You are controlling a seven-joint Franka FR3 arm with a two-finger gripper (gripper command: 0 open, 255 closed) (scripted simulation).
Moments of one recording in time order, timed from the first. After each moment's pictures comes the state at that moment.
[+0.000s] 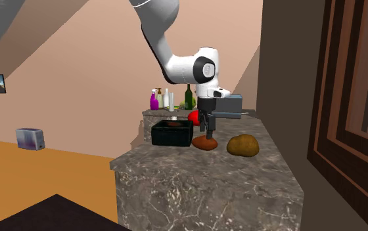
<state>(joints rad) -0.14 0.47 -0.01 -1.81 0.08 2.35 0.70</state>
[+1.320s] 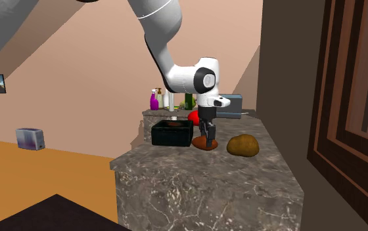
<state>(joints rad) -0.14 0.54 -0.01 -1.79 0.08 2.41 0.70</state>
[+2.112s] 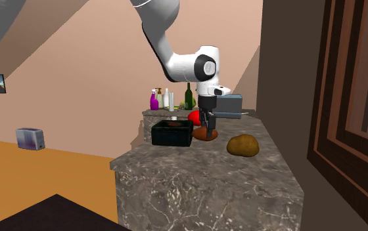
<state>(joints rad) -0.14 0.48 -0.01 -1.77 0.08 2.33 0.70</state>
